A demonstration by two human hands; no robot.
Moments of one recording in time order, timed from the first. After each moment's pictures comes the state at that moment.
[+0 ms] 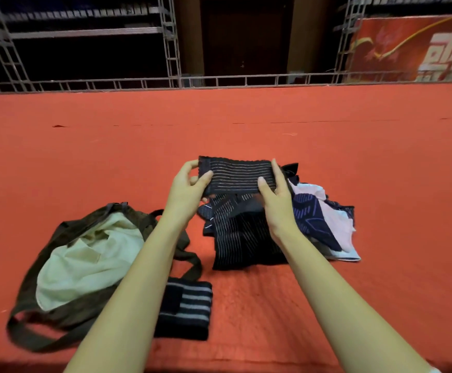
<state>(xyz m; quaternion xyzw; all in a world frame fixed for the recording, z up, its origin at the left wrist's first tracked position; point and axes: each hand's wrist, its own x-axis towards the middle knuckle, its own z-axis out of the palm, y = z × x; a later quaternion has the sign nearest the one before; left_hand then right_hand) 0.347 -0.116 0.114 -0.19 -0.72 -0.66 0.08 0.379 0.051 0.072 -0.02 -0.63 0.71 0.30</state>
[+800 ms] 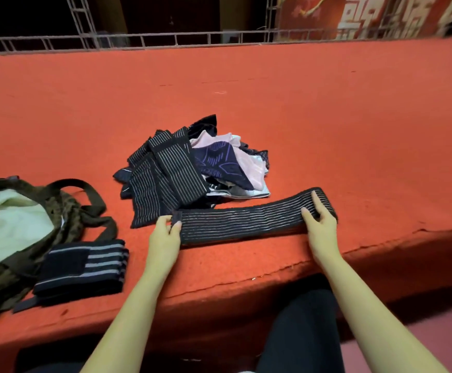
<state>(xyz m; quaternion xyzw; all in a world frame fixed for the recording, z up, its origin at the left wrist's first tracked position) 0.440 -0.038 -0.070 -0.10 -0.85 -0.52 -0.02 0.586 0.232 -0.060 -0.26 -0.70 0.56 0.37</state>
